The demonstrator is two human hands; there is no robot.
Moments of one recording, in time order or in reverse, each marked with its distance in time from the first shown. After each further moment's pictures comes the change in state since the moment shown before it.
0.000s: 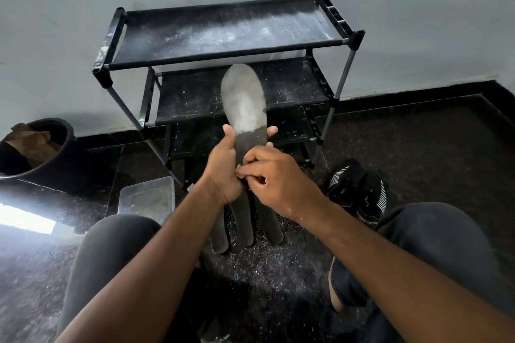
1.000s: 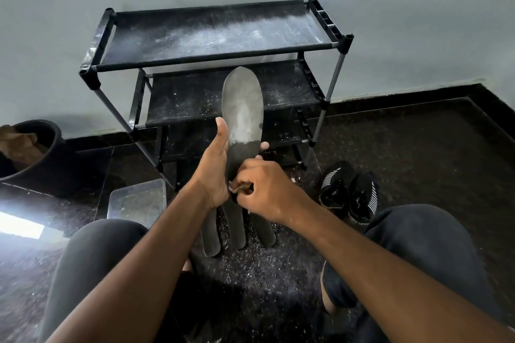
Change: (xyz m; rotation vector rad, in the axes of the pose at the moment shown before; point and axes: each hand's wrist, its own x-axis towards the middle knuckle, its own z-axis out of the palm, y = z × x) left_hand -0.006 0.005 0.005 0.073 -0.011 0.013; right_hand -0.005 0.008 0.004 0.101 -0.146 0.145
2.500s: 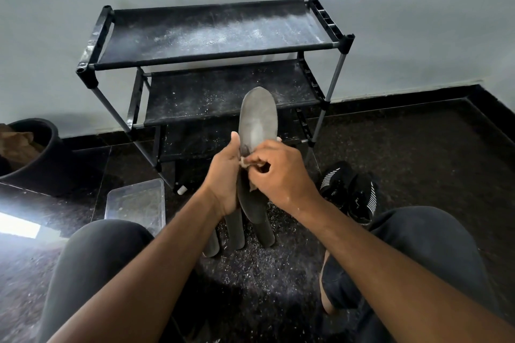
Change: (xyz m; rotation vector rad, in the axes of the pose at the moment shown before) left_hand 0.001 -0.017 0.009 -0.111 -0.048 -0.097; right_hand 0.008 0.009 -0.012 -0.004 0.354 0.045
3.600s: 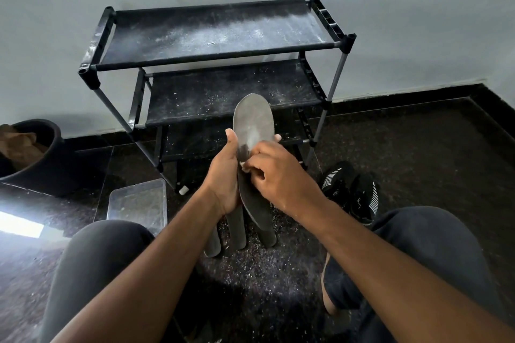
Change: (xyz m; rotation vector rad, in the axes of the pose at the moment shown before) left_hand -0.003 0.002 0.004 0.060 -0.009 0.059; right_hand -0.001 0.001 -0.002 -0.201 -0.193 -0.146
